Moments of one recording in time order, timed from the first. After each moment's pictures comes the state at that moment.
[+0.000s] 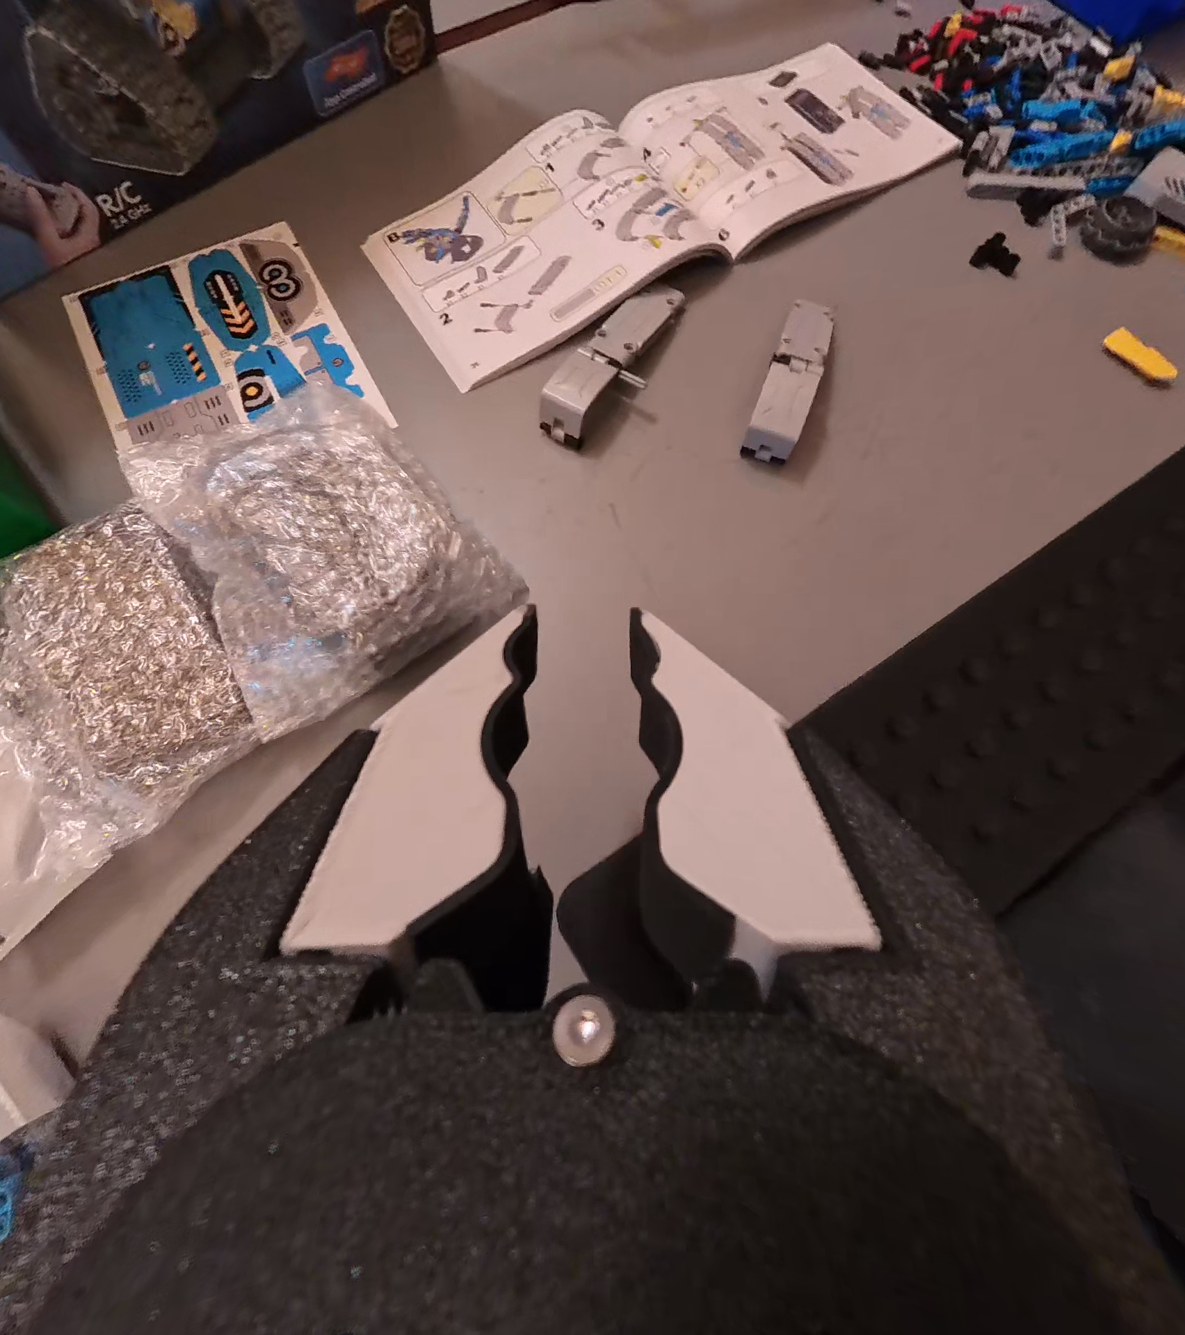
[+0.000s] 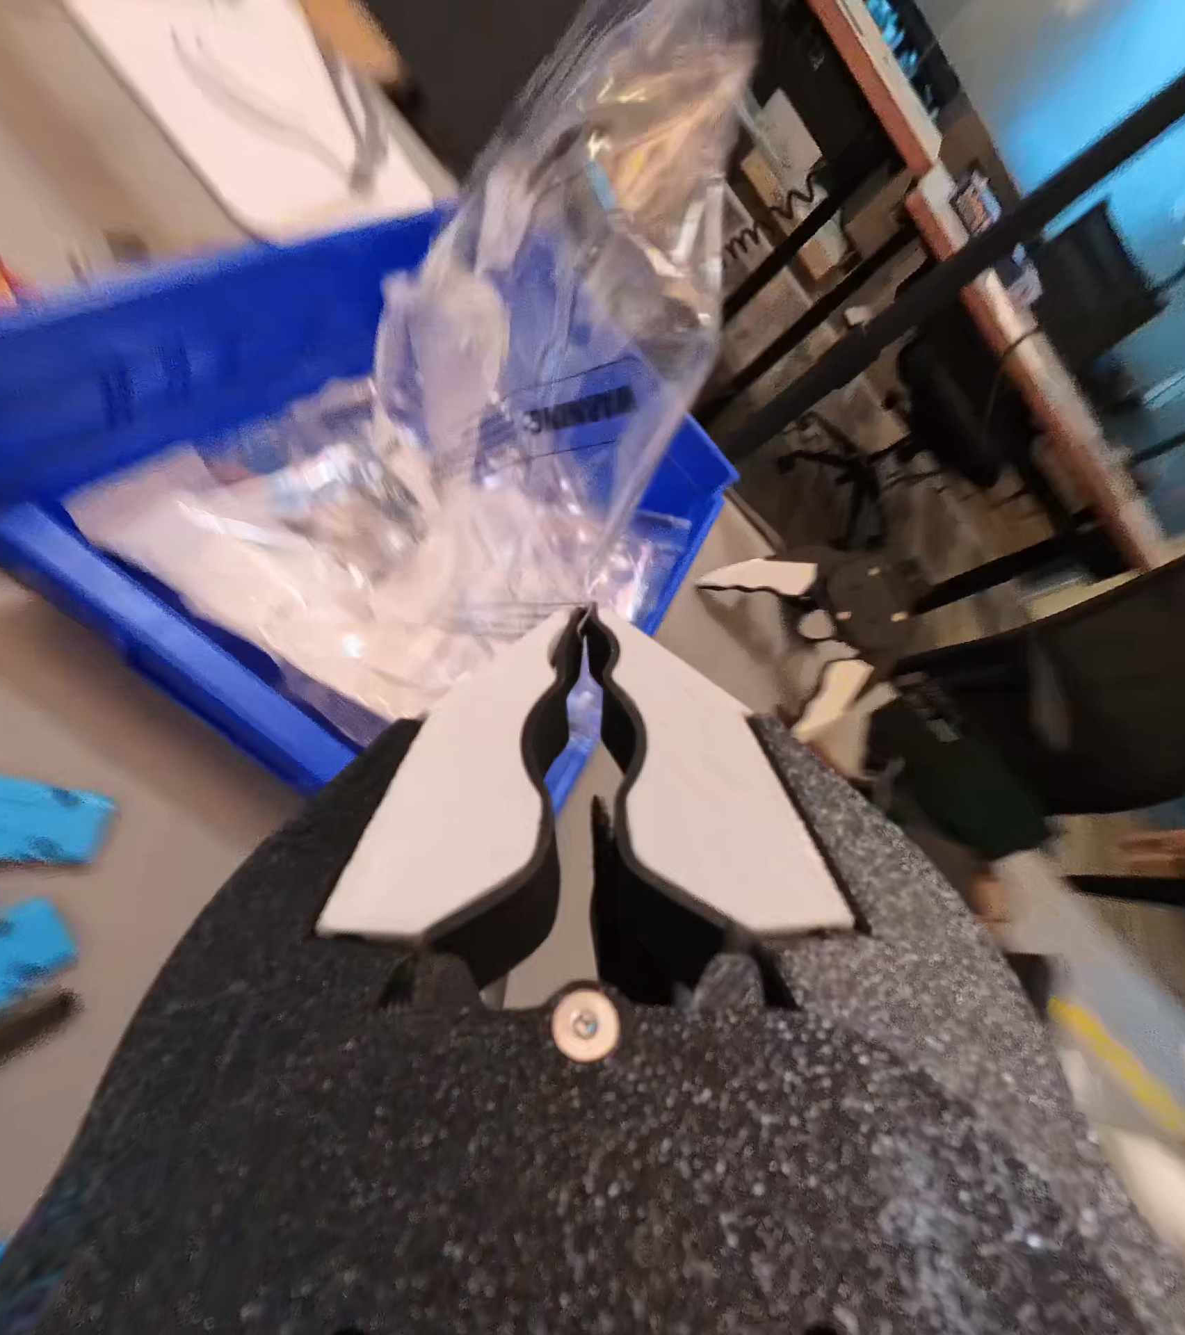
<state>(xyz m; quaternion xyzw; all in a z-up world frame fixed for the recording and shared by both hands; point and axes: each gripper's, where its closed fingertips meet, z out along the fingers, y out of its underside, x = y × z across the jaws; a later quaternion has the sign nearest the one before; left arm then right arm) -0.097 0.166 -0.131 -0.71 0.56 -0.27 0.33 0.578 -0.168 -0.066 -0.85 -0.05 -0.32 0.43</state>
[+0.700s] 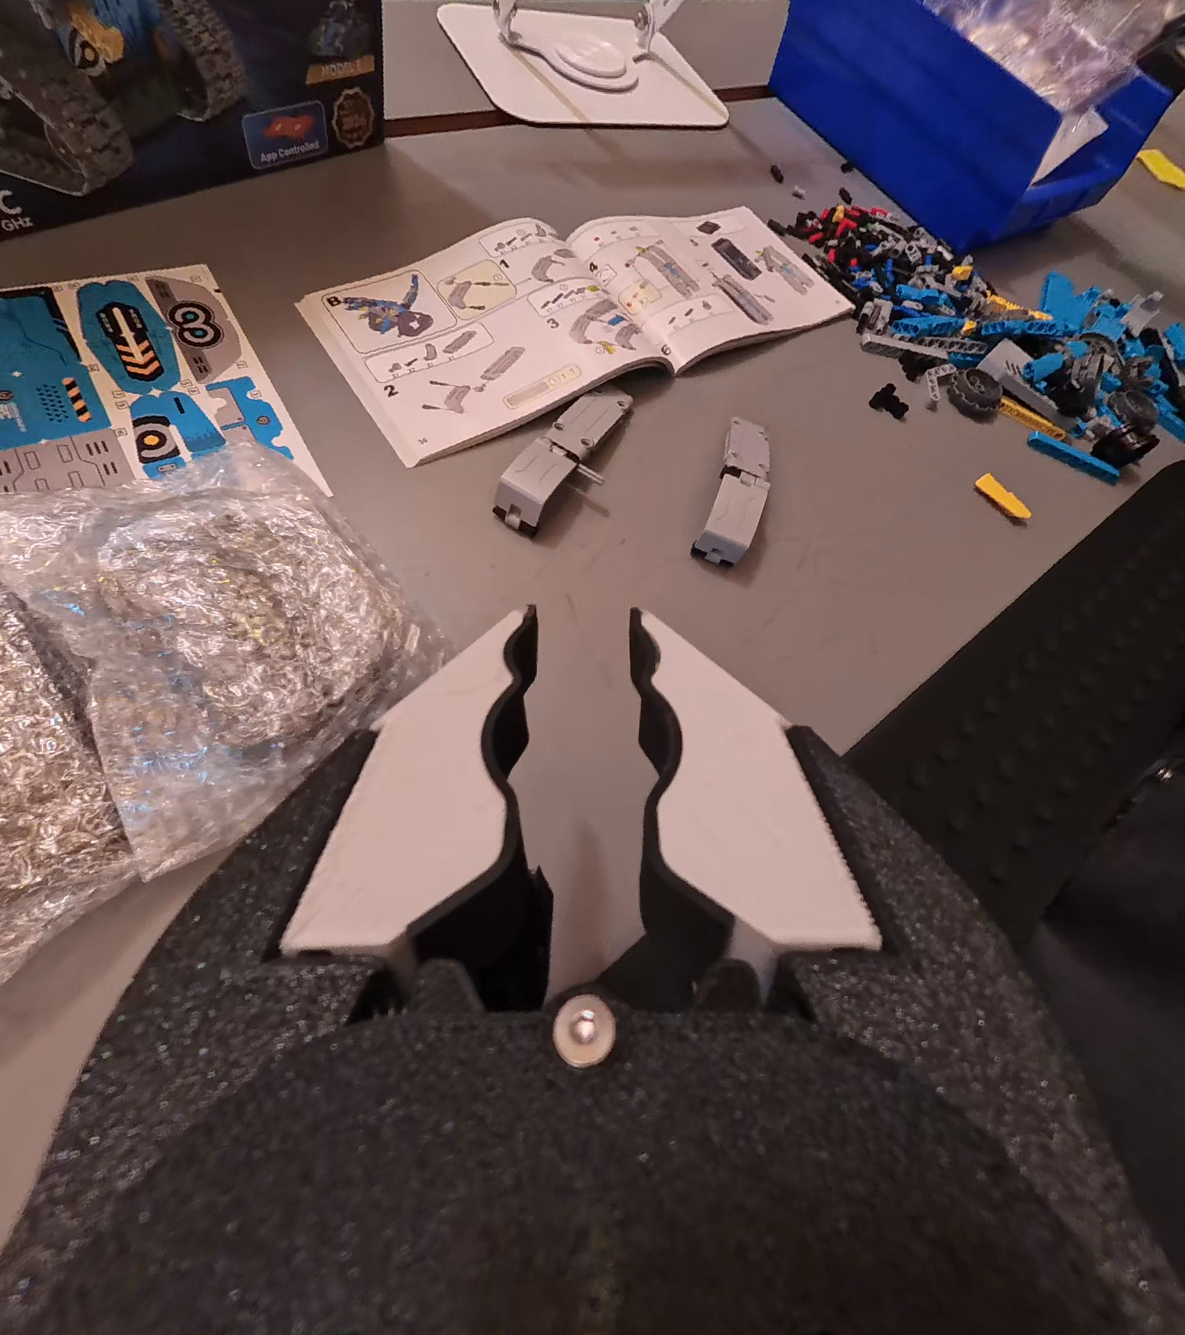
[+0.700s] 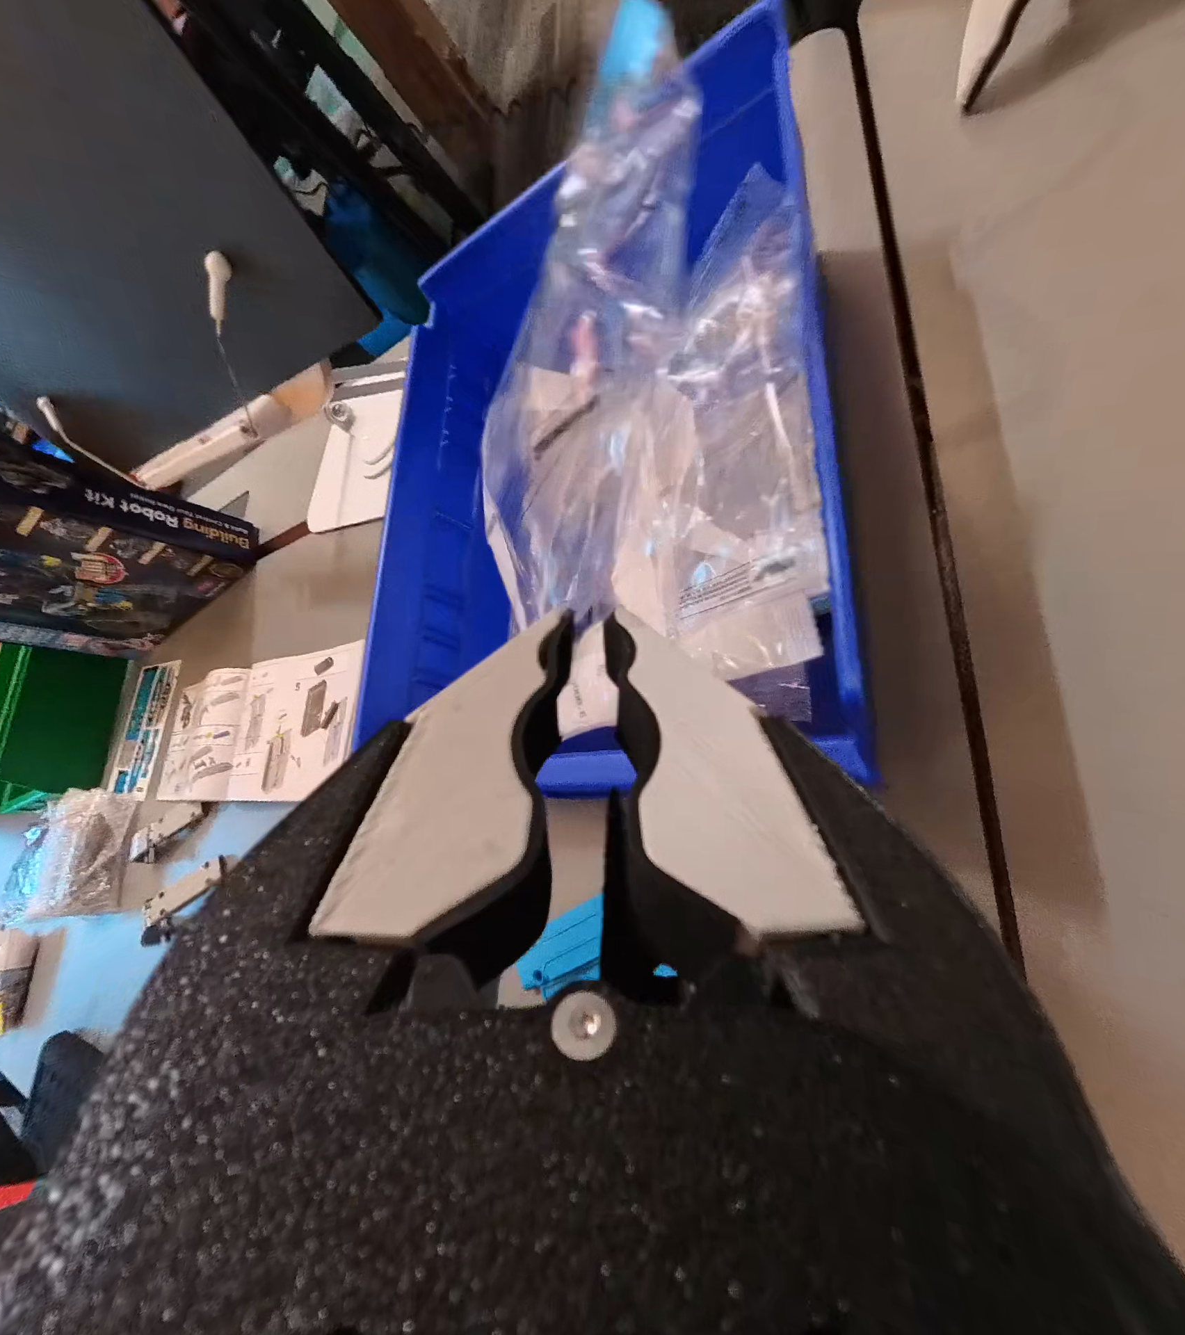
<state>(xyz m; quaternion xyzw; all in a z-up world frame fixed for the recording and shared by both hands) -0.061 0.176 -0.133 -0.70 0.52 -0.38 0.30 0.564 -0.162 -0.102 -0.76 0.43 0.11 0.48</state>
